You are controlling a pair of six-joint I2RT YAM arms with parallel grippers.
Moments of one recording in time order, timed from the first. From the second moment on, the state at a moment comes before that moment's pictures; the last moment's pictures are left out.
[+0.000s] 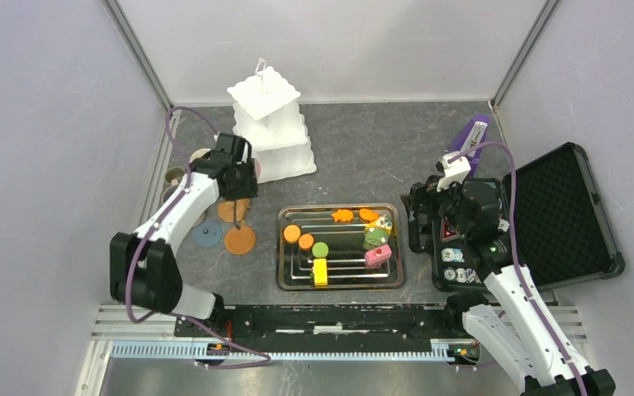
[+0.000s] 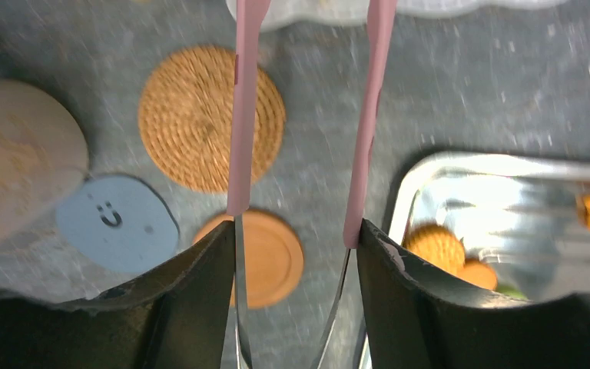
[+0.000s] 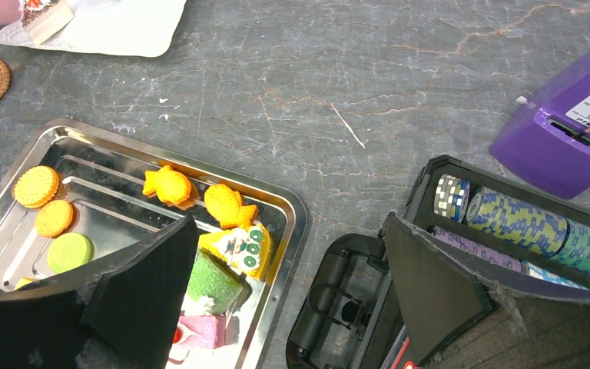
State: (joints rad) left arm -0.24 1.47 1.12 -0.69 -0.18 -0.33; right arm 0.26 0.71 0.63 -0.25 -0.12 0.03
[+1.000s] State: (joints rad) left arm -1.25 1.42 1.06 -0.66 -0.10 -0.13; right arm 0.26 0.67 0.63 -0.26 -0.10 0.03
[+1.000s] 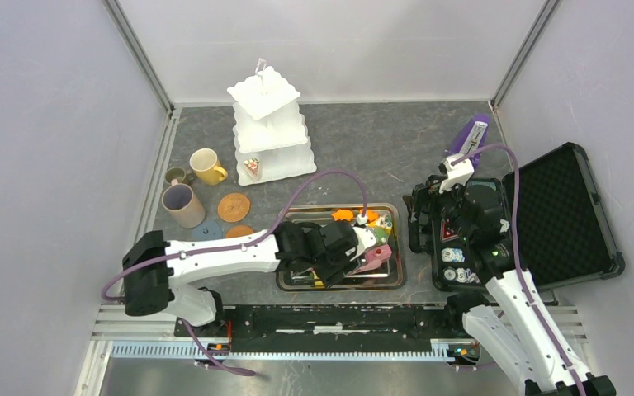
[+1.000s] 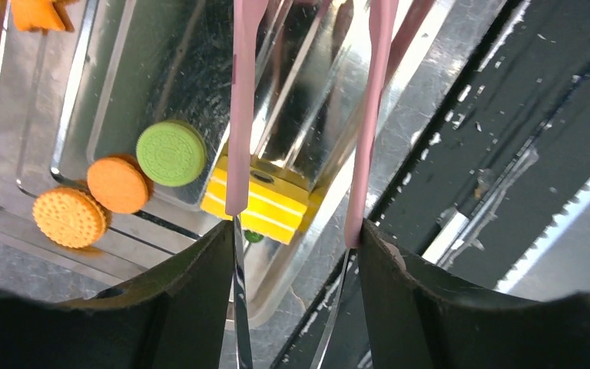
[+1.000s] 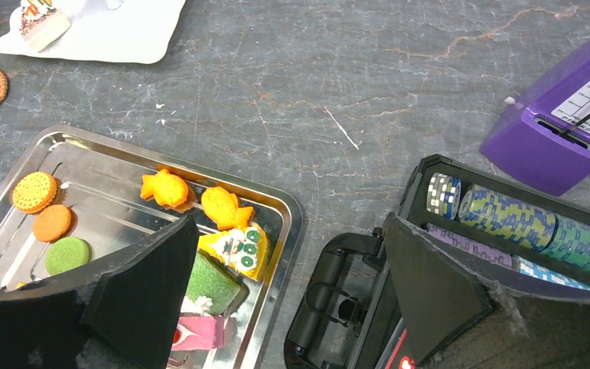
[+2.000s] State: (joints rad) left arm -1.25 1.64 1.17 -0.66 -0.21 -0.08; right arm 0.26 0.66 0.61 -0.26 -0.10 0.03
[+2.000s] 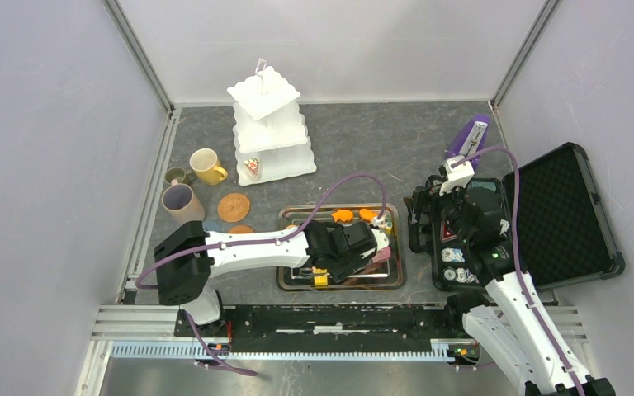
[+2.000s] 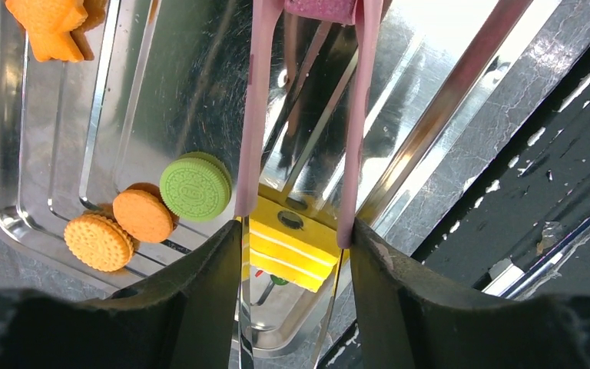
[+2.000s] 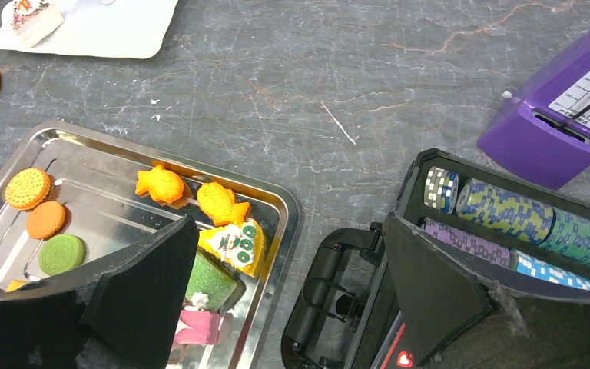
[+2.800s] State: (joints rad) left arm -1.28 1.49 1.18 -0.72 -0.17 -0.08; right arm 0.26 0.66 0.60 -0.26 -0.10 0.03
